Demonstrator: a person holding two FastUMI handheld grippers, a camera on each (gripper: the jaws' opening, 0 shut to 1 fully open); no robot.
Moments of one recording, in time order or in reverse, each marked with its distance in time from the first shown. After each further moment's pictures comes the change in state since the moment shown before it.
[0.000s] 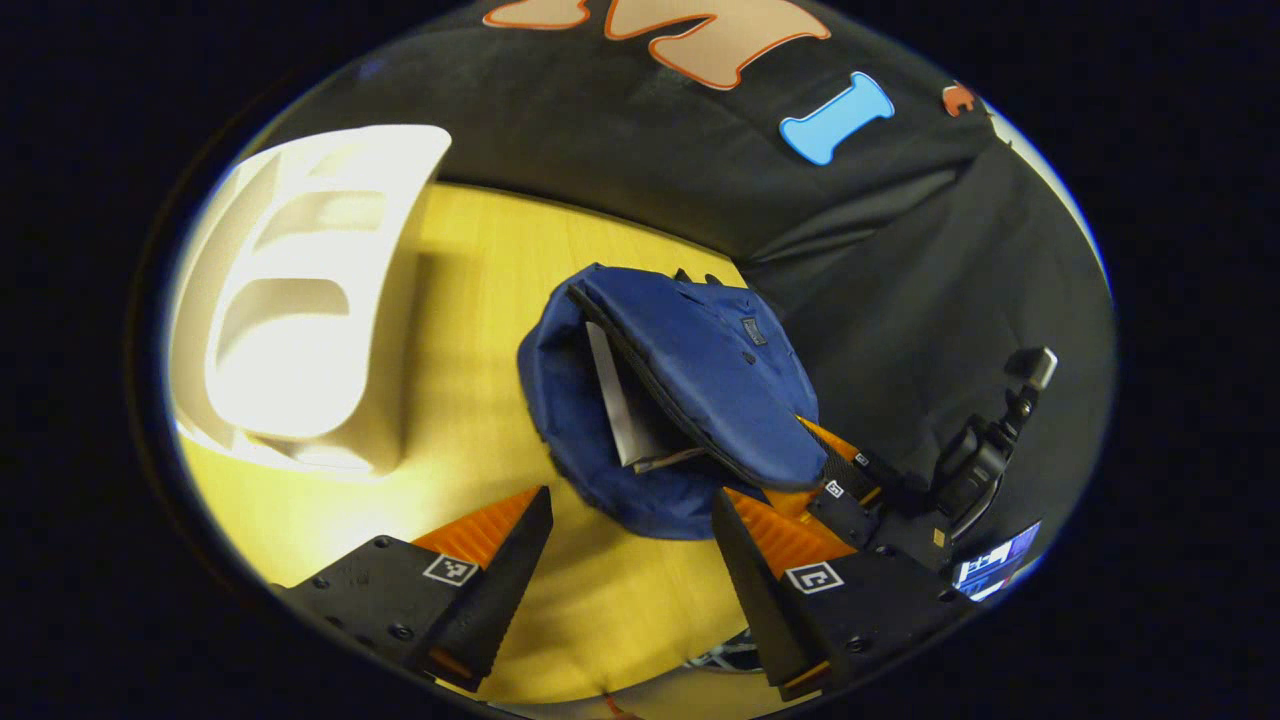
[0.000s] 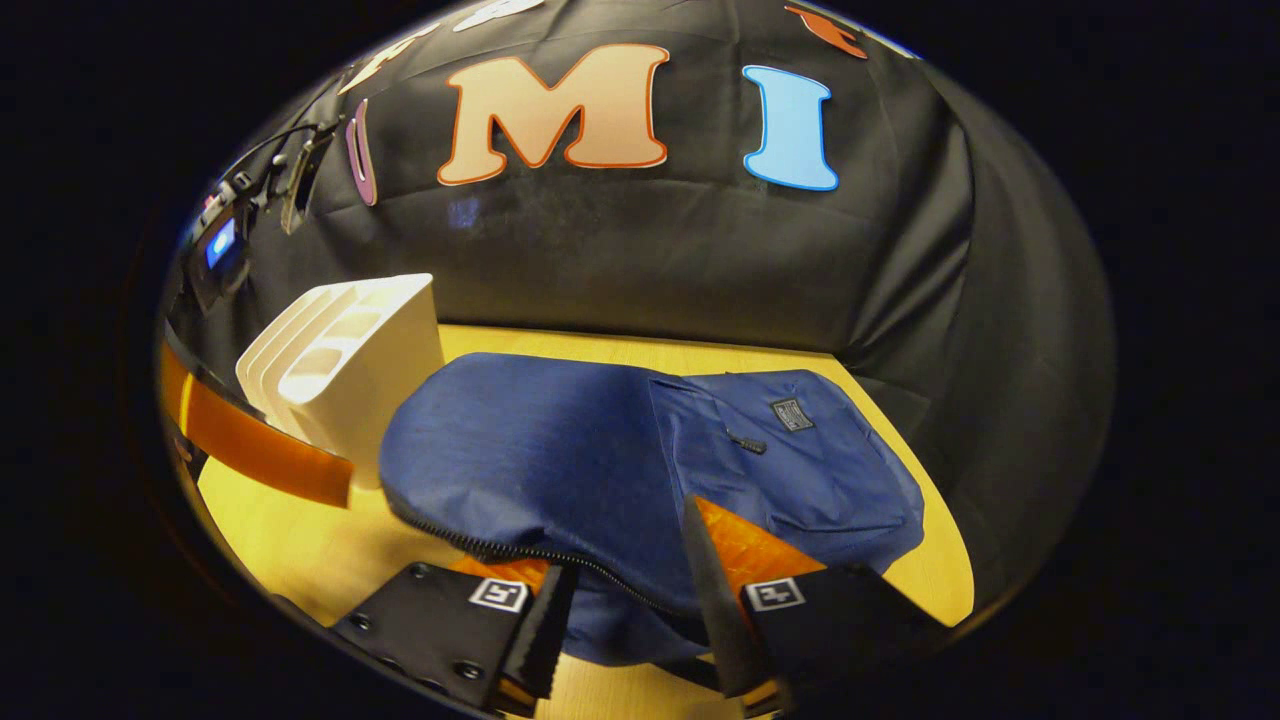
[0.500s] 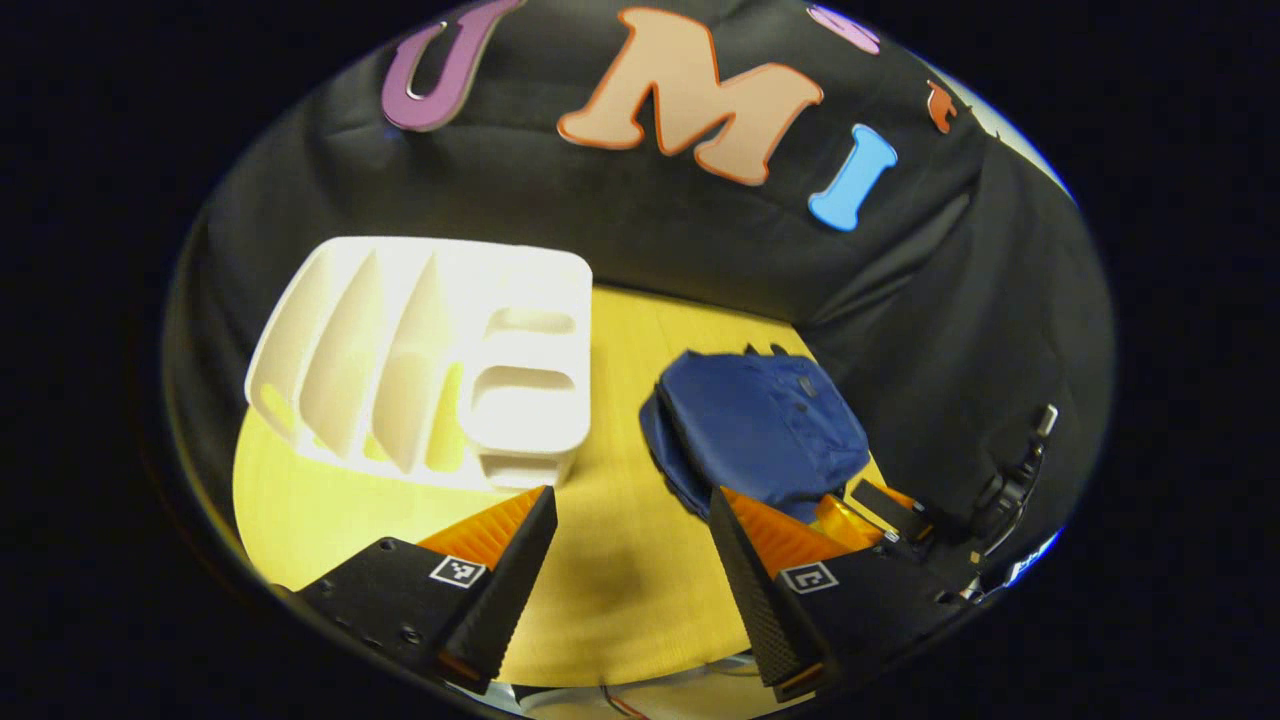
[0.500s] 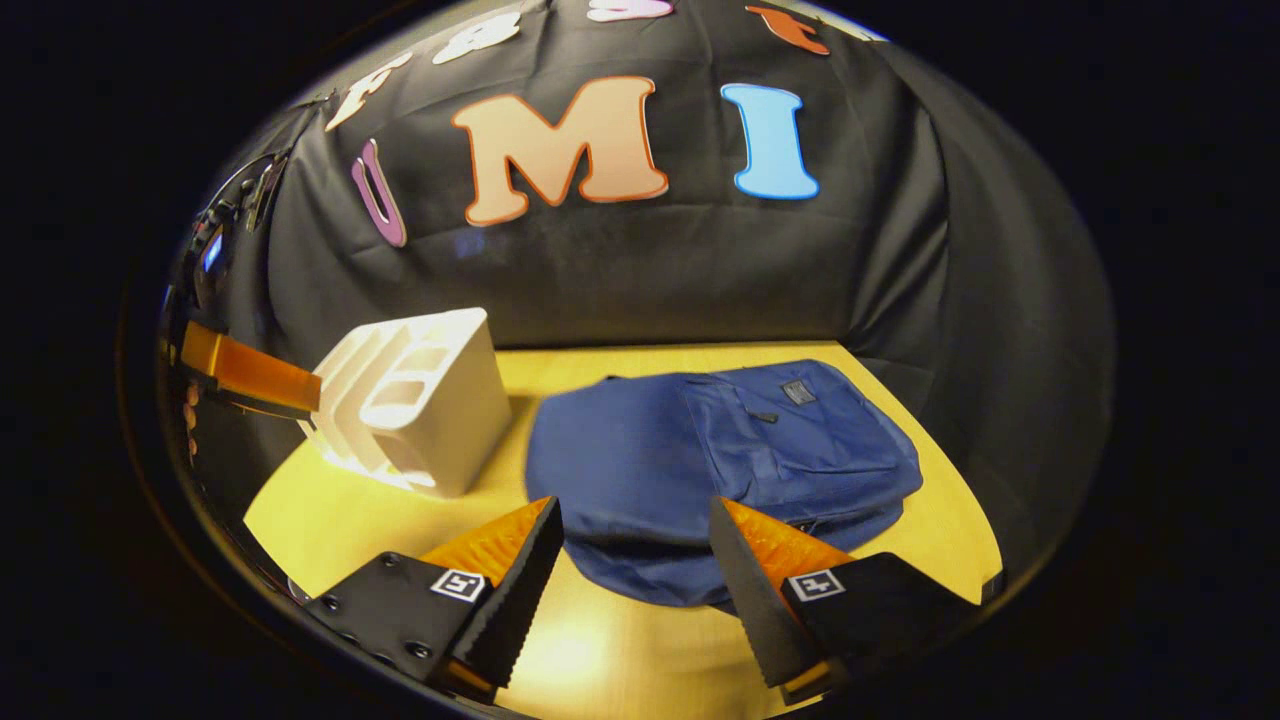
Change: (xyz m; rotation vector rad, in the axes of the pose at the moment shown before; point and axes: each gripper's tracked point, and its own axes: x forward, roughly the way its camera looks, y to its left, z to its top) left arm -0.121 0.046 0.041 0.060 -0.286 0.248; right arm -0.089 0.039 0.020 0.126 -0.060 0.069
